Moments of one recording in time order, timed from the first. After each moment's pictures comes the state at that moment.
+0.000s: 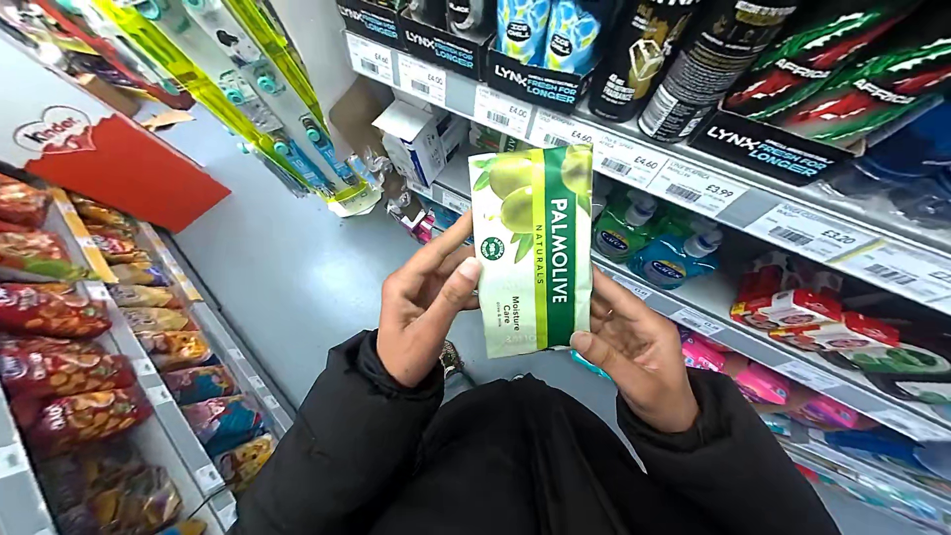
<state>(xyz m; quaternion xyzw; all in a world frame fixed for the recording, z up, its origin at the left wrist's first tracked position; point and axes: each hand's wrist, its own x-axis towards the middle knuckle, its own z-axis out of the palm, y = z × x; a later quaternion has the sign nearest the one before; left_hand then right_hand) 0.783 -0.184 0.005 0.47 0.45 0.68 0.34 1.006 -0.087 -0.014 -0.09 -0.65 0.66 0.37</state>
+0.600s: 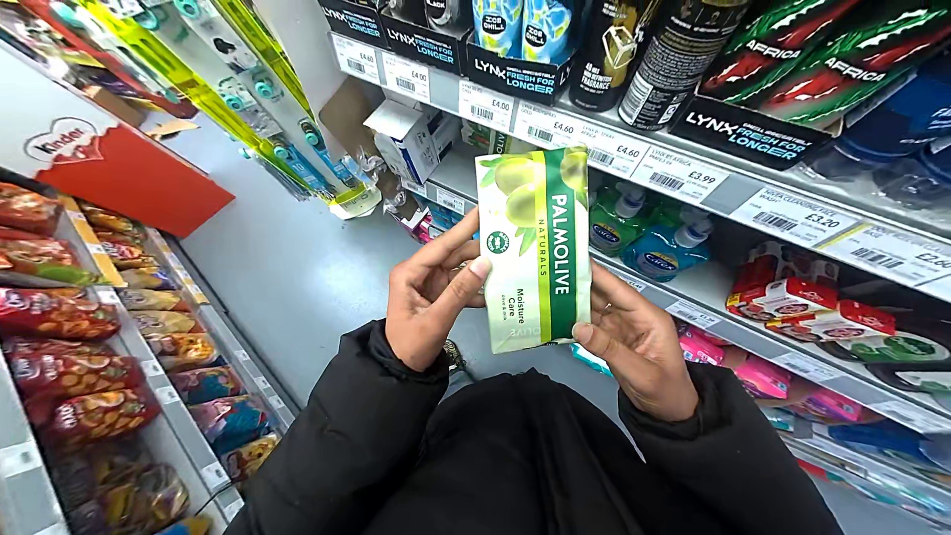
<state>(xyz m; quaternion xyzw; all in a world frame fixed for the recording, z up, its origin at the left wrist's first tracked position) 0.796 -0.173 -0.003 0.47 0.43 0.68 0.36 1.022 -0.079 -0.022 -0.08 -0.63 0.68 0.36</state>
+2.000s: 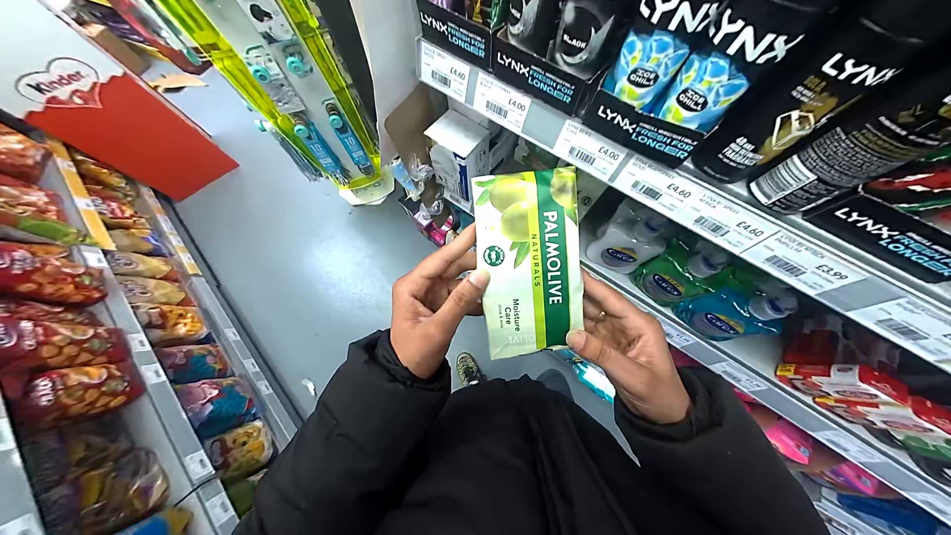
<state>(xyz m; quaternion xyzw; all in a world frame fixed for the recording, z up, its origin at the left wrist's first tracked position) 0.709 -0.182 -0.026 0.41 0.43 0.73 0.33 0.921 -0.065 -0.024 -0.09 -0.64 0.71 0.28</state>
